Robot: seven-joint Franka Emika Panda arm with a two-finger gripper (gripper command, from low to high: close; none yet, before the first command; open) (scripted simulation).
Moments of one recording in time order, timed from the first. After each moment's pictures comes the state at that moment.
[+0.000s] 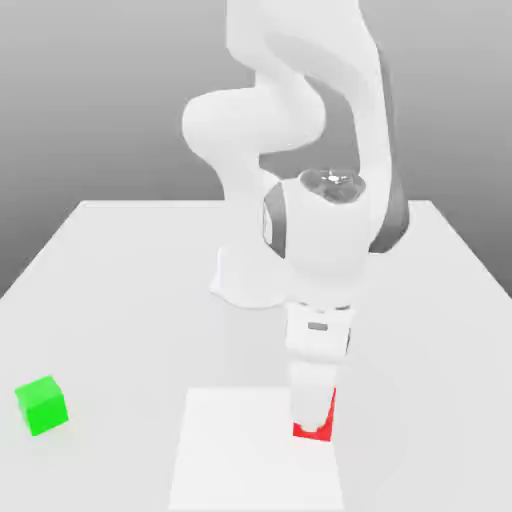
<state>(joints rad) 0.43 0.18 -0.21 -2.76 0.09 2.95 -0.43</state>
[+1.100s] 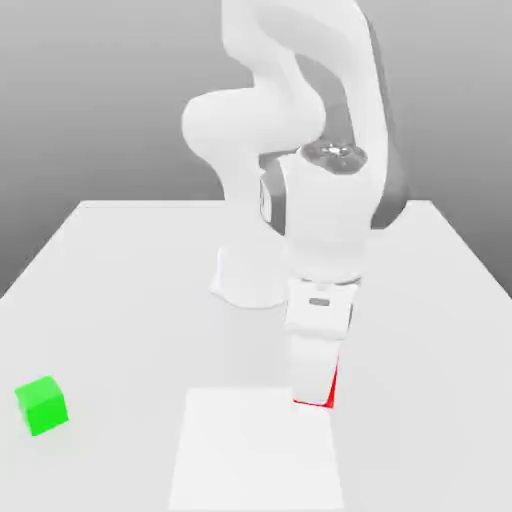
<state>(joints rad) 0.45 0.01 -0.24 -2.78 0.00 2.79 -0.36</state>
